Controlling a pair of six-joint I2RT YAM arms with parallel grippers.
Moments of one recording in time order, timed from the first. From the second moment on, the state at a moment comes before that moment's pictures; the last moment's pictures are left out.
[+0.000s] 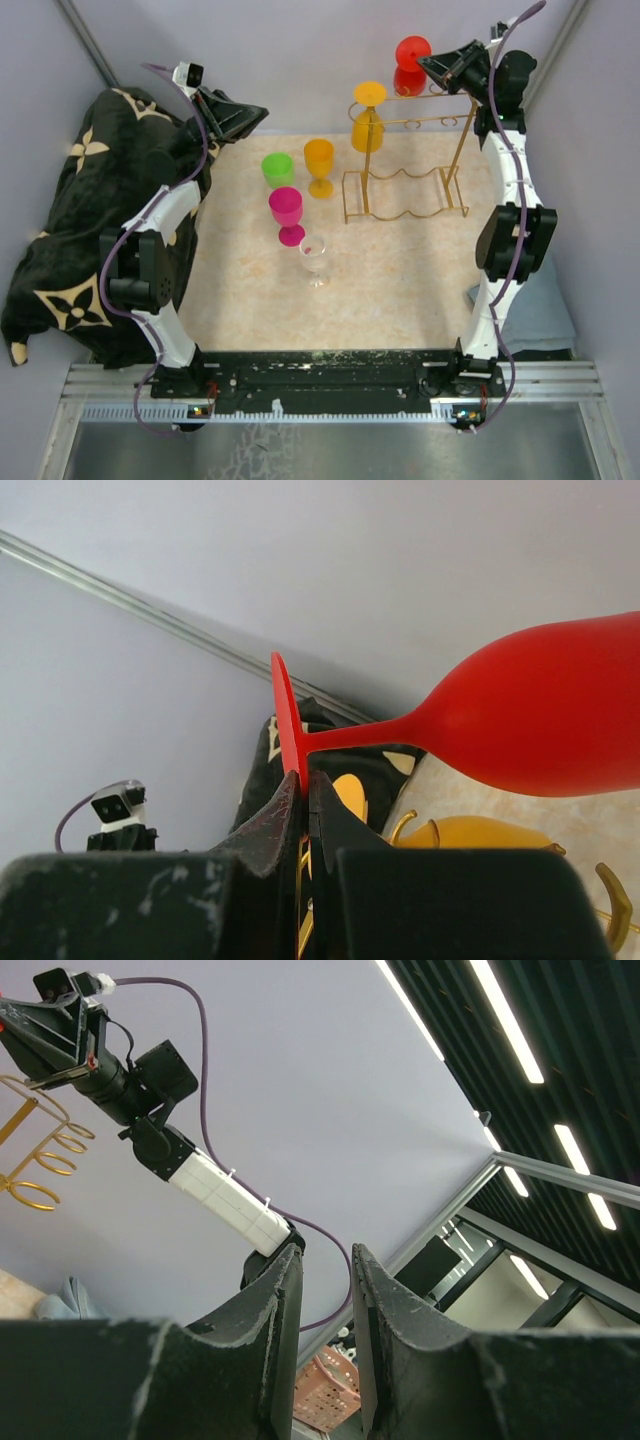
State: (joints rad) left arm -0.13 1.81 1.43 1.54 0.88 -2.01; right arm -0.08 2.05 2.04 0.24 -0.78 1.17
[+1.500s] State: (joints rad) left arm -0.13 1.81 1.38 1.54 0.88 -2.01; right arm -0.05 2.03 2.05 -0.08 -0.78 1.05
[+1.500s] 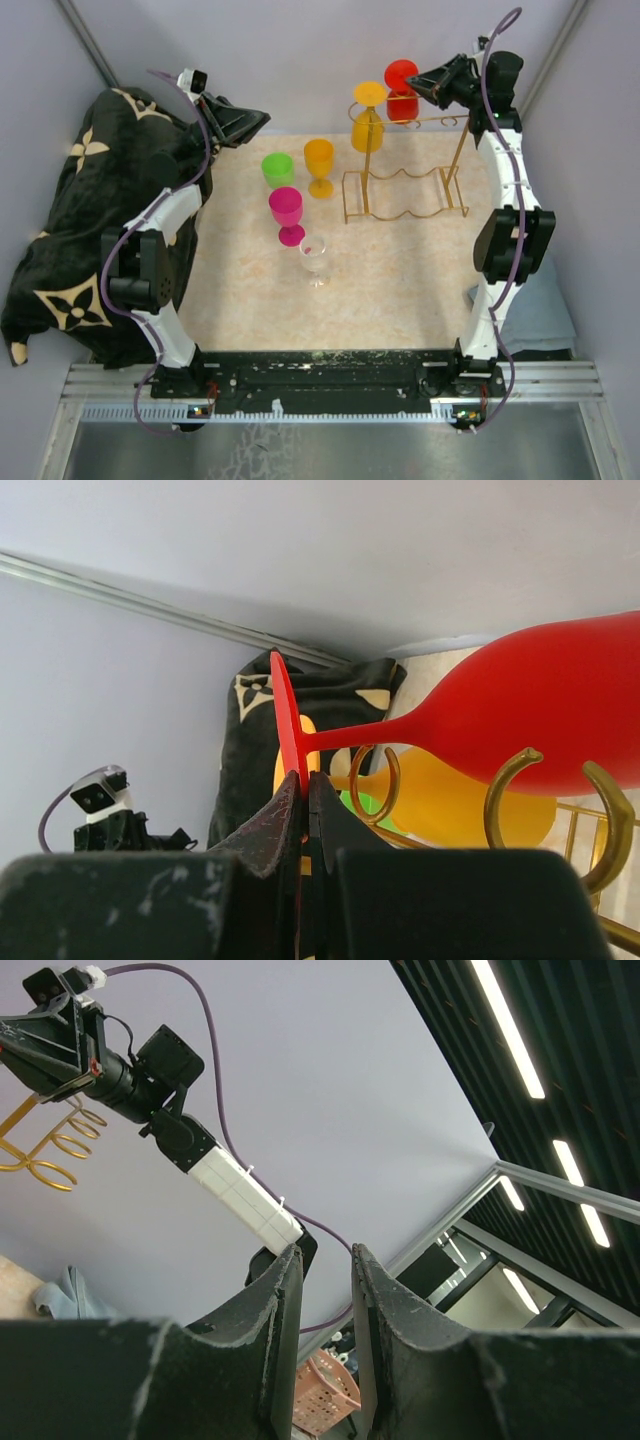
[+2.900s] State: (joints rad) left arm -0.13 1.81 1.37 1.54 0.87 -2.01; right arm -0.06 1.92 1.88 -0.07 -0.78 1.02
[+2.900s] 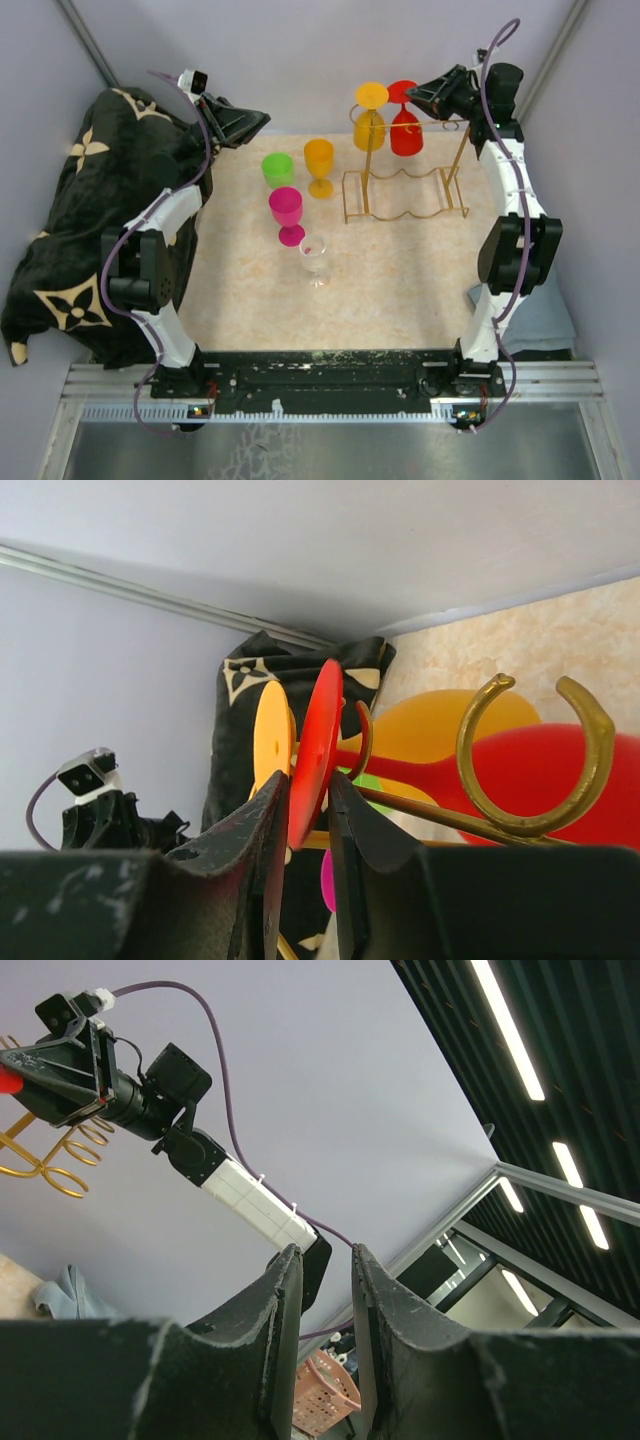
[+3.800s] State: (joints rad) left arm -0.13 1.80 1.35 1.54 0.87 -2.01; right arm -0.07 1.89 1.91 -0.20 -0.73 0.92
